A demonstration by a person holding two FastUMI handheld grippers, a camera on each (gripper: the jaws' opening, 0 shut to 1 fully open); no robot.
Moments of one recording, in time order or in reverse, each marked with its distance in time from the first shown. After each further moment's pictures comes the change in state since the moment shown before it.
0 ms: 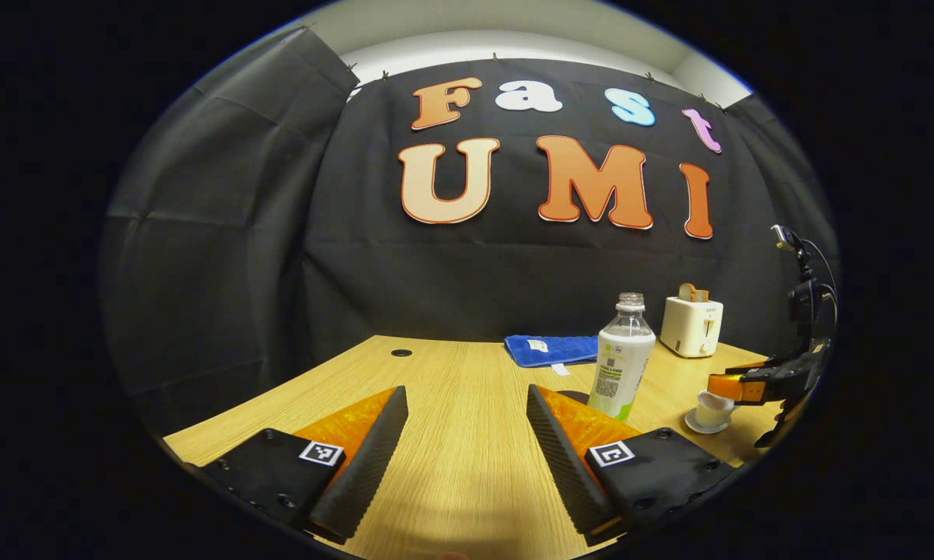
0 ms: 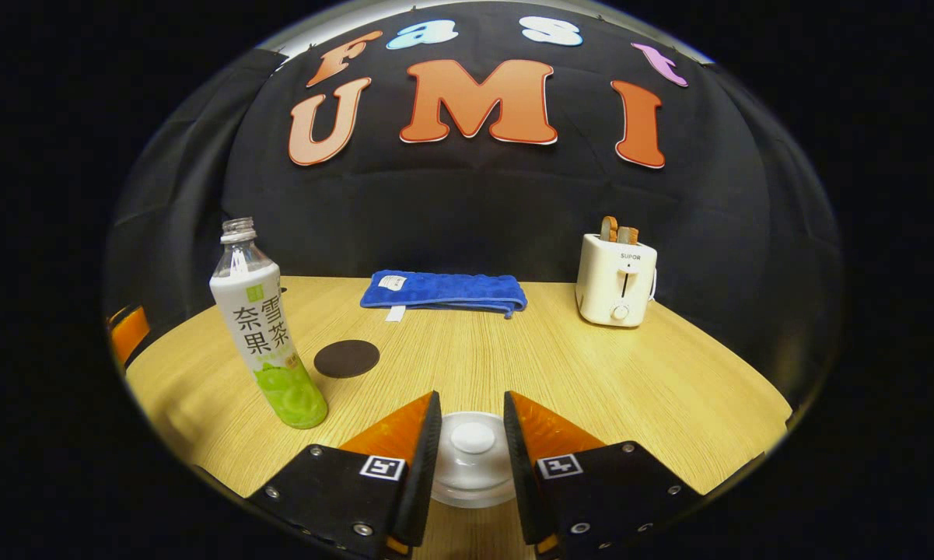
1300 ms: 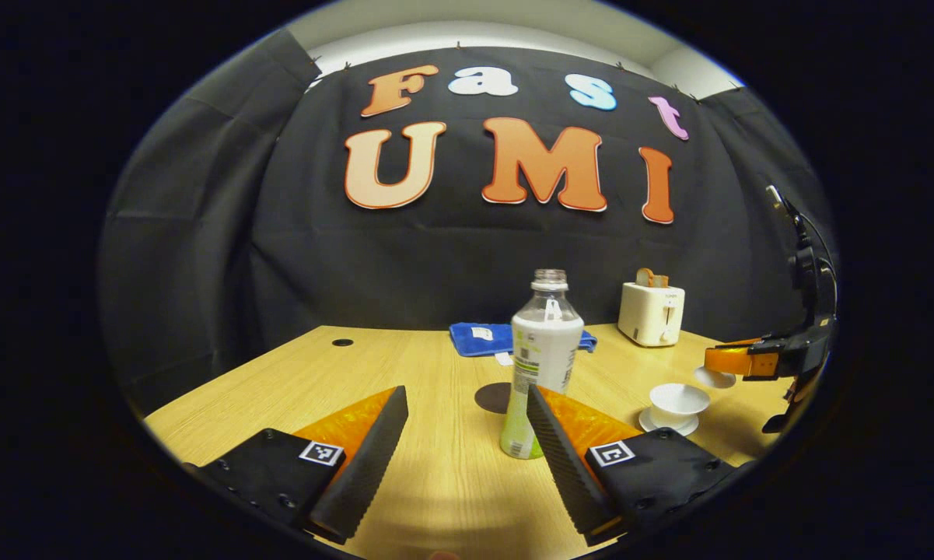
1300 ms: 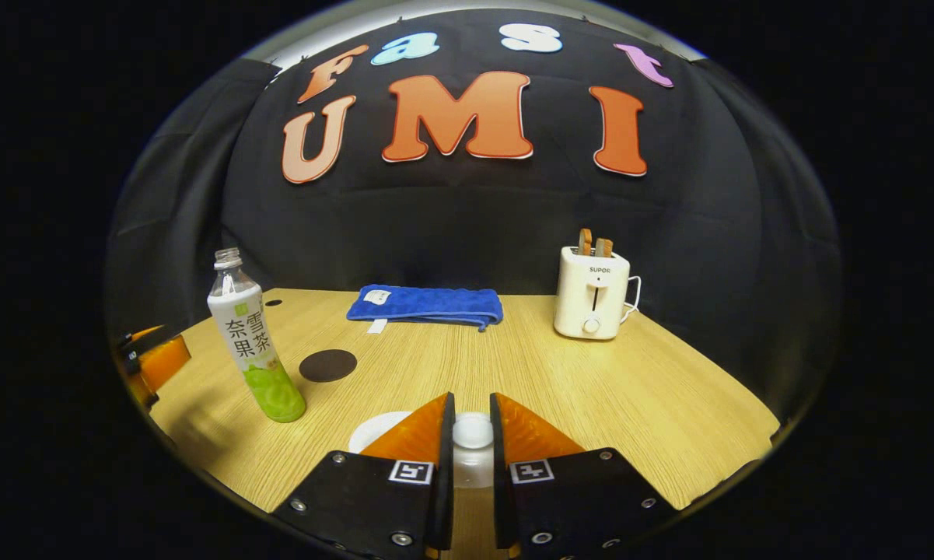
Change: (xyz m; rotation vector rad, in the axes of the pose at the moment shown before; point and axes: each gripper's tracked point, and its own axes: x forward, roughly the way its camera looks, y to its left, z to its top) left arm 0.021 -0.101 -0.024 0.031 0.046 -0.156; right arm -0.019 -0.061 0.011 0.036 -0.048 0.000
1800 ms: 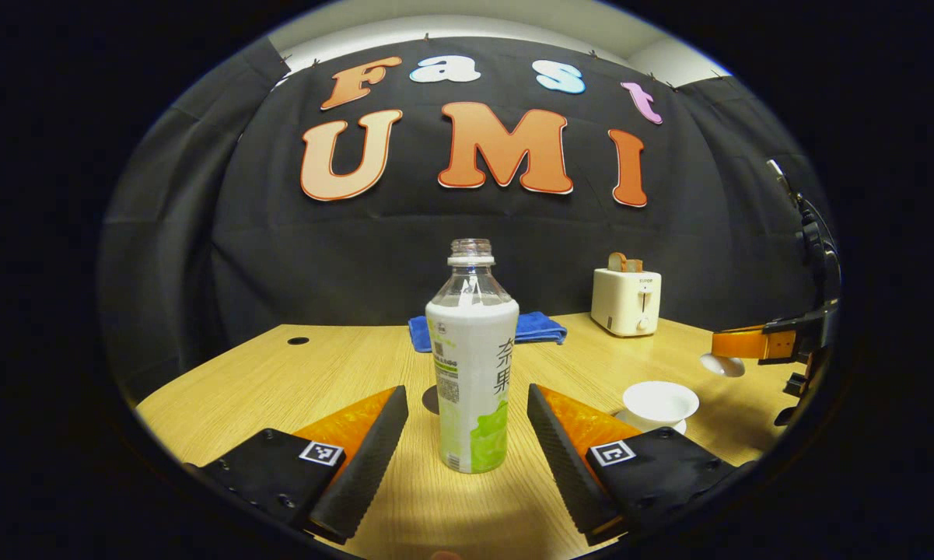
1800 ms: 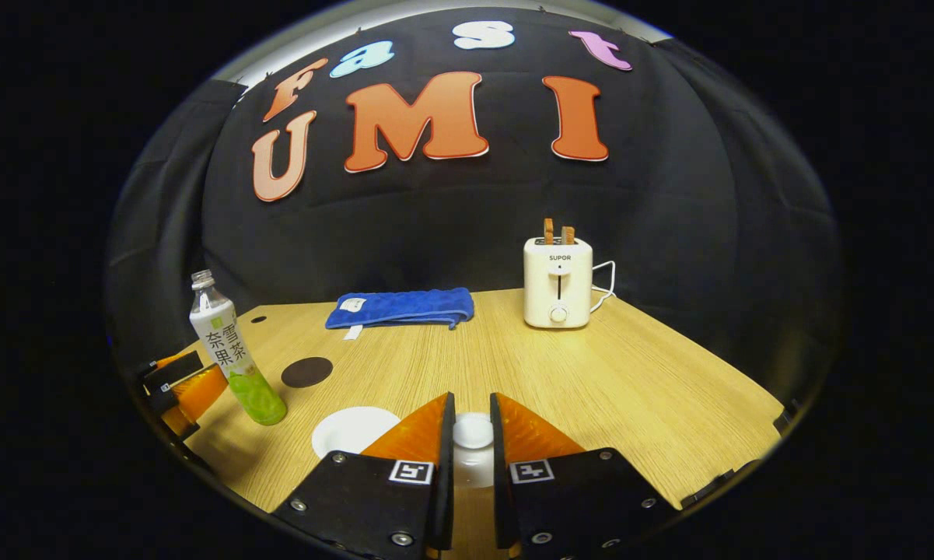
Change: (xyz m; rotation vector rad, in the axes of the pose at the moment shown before) left arm 0.042 -0.053 -0.017 0.027 0.030 -0.080; right arm -0.004 -0.045 -0.003 0.085 0.004 -0.049
